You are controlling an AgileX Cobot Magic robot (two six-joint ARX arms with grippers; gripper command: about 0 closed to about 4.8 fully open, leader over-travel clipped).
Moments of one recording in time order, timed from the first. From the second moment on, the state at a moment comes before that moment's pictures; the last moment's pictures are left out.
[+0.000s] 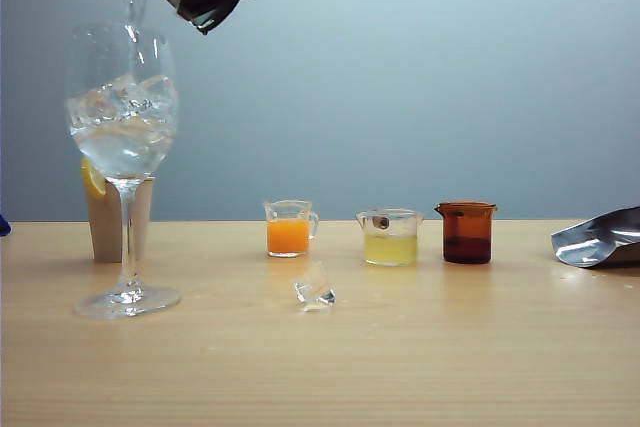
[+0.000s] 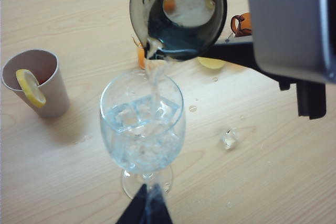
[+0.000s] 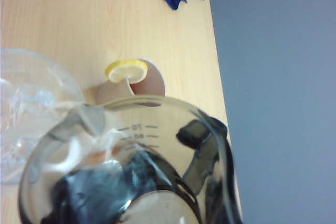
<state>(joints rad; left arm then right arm) -0.56 0.61 0.89 -0.73 -0.03 -0.04 0.90 1.64 1.45 -0.22 0.05 -0.97</state>
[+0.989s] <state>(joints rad) -0.56 0.61 0.89 -0.75 -0.03 -0.04 0.91 1.65 1.45 -0.10 0.07 -1.10</state>
